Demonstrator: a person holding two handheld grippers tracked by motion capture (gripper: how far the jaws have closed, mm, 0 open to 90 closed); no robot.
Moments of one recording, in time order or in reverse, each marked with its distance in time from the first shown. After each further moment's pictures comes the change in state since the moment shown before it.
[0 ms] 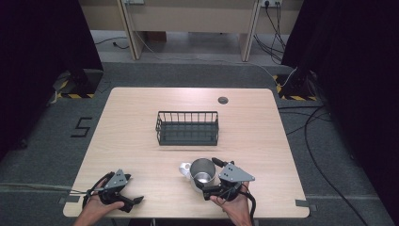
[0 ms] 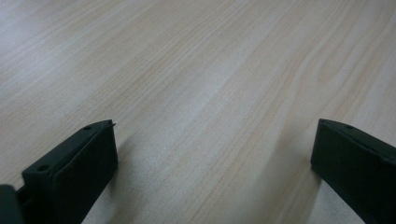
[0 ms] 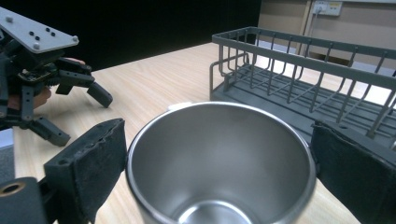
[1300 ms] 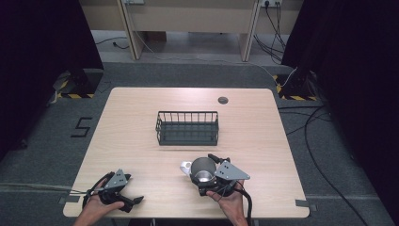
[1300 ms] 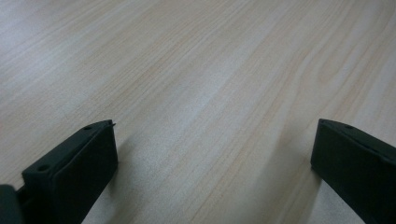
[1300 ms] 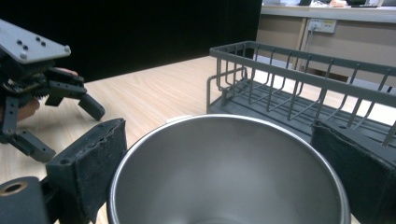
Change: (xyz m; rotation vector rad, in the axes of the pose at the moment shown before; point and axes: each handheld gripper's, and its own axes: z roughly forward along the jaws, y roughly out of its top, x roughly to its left) left arm 0.000 0.000 0.000 0.000 -0.001 0.000; right arm -0.002 -0.002 0.017 -0.060 -0.008 -0.021
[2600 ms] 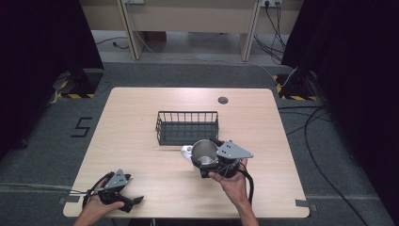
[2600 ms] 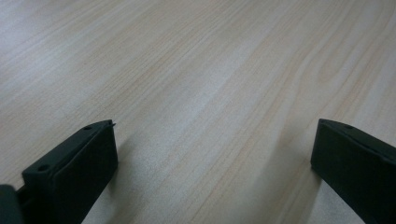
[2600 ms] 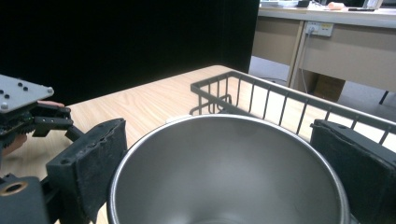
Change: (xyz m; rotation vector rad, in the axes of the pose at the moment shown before) left arm 0.000 0.000 0.000 0.000 0.000 0.000; right arm -0.027 0.055 0.008 0.018 0.003 0.002
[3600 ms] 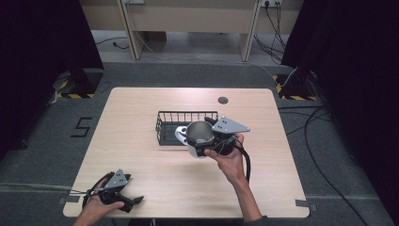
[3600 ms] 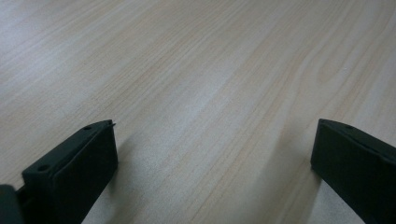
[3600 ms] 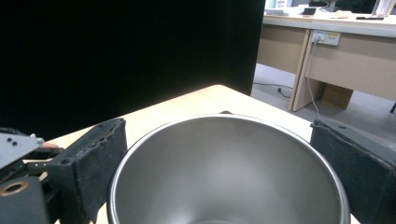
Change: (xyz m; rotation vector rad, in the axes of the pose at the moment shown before) left arm 0.000 0.000 0.000 -0.002 -0.001 -0.001; right arm -0.023 0.057 0.024 -0.008 0.033 0.010
